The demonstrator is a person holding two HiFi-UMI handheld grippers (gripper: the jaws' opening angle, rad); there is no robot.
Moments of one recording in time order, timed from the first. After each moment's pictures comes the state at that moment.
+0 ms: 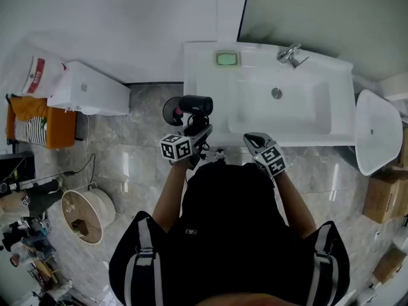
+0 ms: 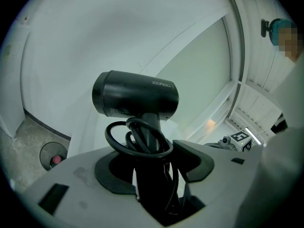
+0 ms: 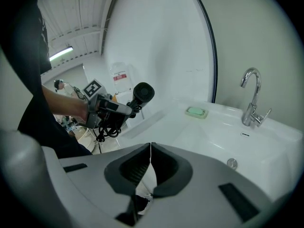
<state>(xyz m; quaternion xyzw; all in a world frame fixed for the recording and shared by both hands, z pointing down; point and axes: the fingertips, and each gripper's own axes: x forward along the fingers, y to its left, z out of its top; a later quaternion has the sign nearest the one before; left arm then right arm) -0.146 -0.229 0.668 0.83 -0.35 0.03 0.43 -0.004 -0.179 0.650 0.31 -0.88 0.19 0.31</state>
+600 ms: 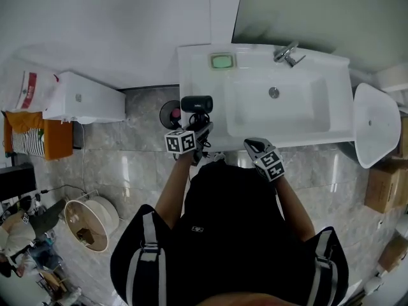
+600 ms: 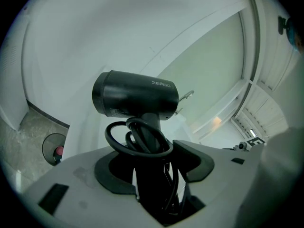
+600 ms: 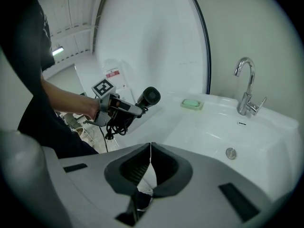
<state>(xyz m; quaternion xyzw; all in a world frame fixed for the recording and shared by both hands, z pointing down) -0.140 -0.266 0.719 0.80 -0.35 0.08 0.48 0.000 -0.178 0.671 0.34 -0.86 0.22 0.32</state>
